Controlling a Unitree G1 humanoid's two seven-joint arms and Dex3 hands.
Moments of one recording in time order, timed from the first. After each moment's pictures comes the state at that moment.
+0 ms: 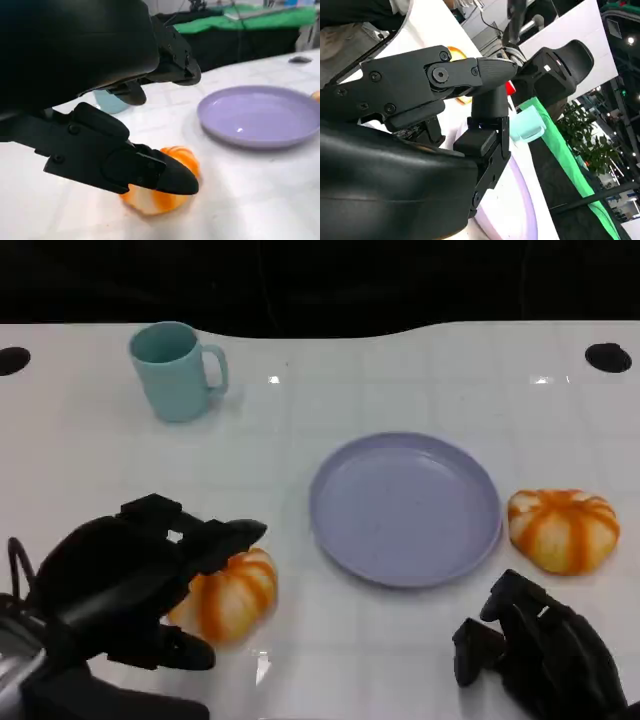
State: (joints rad) left arm 0.00 0.44 -0.05 -0.26 0.86 -0.34 -0.35; right arm -0.05 0.07 -0.18 0.52 0.47 -0.12 0.78
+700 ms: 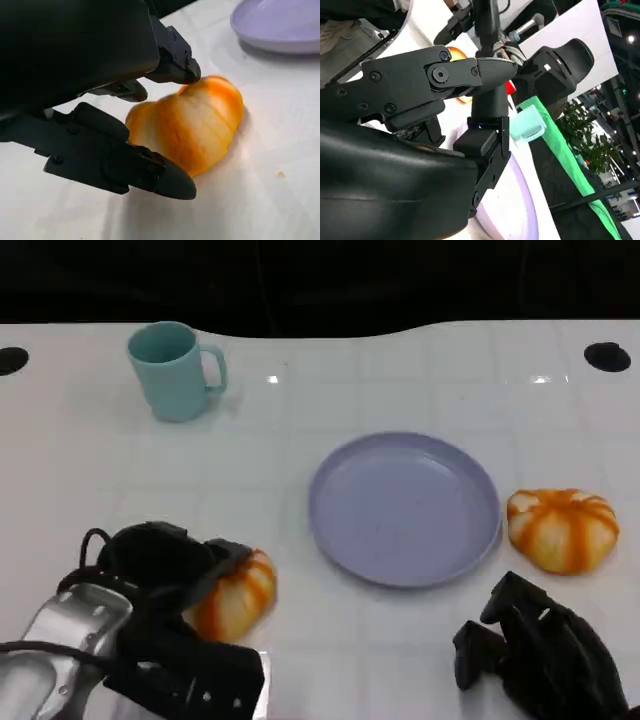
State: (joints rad) left arm -0.30 0.41 -0.38 0.23 1.02 -0.12 -0.28; right arm -0.03 0.07 -0.18 0.50 0.47 -0.11 0.77
